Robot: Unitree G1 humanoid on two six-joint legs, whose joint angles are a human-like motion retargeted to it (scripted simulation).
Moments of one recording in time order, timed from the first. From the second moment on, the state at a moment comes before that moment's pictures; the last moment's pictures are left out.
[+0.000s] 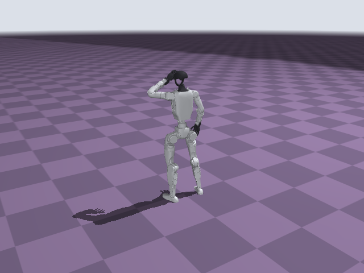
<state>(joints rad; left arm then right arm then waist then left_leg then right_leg) -1.42 0.97 -0.61 -0.54 0.18 -0.17 0.34 0.13 -0.41 0.35 0.87 0.17 0.01 0.00 0.03 -0.04 0.01 0.09 0.09 0.32 0.02 -0.19 -0.20 0.02 -0.22 -0.26 0.11 -0.05 0.23</state>
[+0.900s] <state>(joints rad) -1.73 0.83 -0.96 -0.35 0.15 -0.22 0.30 0.09 -0.40 0.49 0.94 0.20 -0.01 0.02 0.00 -0.07 -0.01 0.11 0.09 0.28 0.02 -0.20 -0.19 0.07 -0.22 -0.30 0.09 -0.07 0.23</state>
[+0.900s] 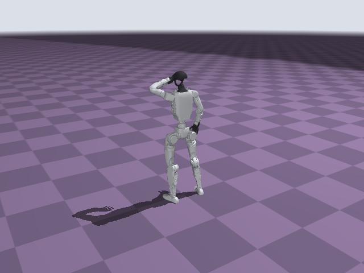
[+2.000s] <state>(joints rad) -1.70 0.77 -1.02 -0.37 -0.30 -0.31 0.21 0.08 -0.40 0.44 1.03 0.39 0.02 -0.06 0.01 -0.06 0.00 0.09 0.08 0.26 0.02 -0.19 -0.19 0.08 -0.22 -0.32 0.07 -0.07 0.22</state>
